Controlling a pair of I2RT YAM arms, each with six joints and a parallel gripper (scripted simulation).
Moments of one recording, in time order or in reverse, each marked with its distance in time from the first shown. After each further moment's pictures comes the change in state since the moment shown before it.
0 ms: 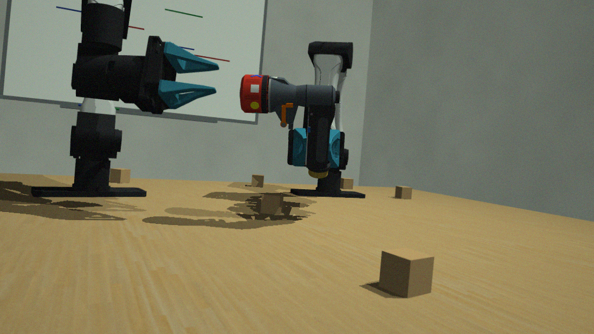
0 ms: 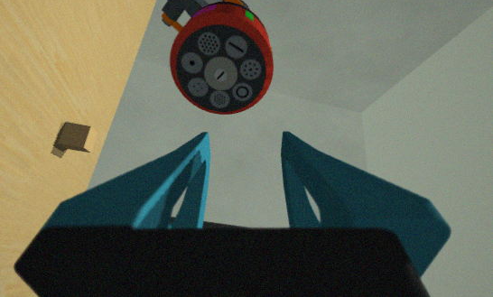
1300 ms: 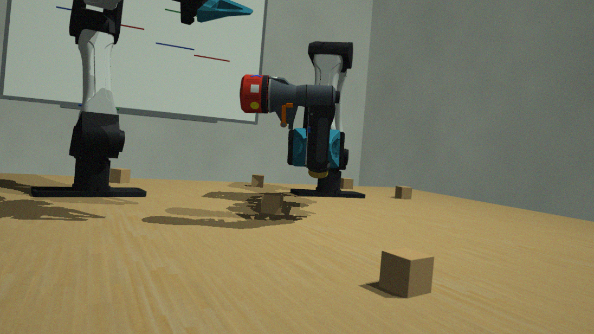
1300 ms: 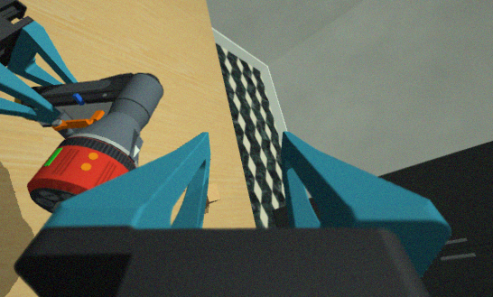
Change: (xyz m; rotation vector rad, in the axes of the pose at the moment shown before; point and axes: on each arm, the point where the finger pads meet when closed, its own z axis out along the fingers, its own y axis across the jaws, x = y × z) left arm 0.000 0.000 0.000 0.000 0.000 0.000; right arm 0.038 -0.112 0.049 -0.222 0.120 0.957
